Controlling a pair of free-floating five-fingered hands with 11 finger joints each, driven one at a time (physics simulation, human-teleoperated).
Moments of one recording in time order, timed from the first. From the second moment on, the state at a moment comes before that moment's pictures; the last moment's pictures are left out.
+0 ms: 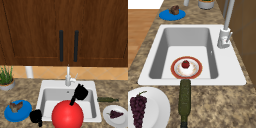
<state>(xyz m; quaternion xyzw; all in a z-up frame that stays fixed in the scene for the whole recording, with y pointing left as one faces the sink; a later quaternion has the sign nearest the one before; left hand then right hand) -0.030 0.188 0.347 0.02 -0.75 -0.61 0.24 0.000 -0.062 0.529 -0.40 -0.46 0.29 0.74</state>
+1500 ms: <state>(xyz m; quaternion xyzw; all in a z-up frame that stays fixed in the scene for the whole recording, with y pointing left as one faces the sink) -0.030 0.188 0.347 0.02 -0.75 -0.61 0.24 -0.023 -0.044 0.600 -0.42 -0.49 0.09 0.76</state>
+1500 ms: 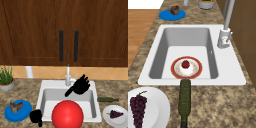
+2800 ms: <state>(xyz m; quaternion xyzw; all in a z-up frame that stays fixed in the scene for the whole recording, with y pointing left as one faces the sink) -0.030 0.188 0.347 0.02 -0.75 -0.61 0.24 -0.011 -0.030 0.678 -0.39 -0.48 -0.05 0.78</state>
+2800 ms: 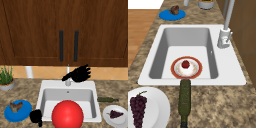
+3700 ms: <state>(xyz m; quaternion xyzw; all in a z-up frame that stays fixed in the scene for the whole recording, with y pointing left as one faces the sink) -0.030 0.188 0.347 0.02 -0.75 -0.61 0.24 -0.001 -0.021 0.713 -0.37 -0.48 -0.19 0.77</state>
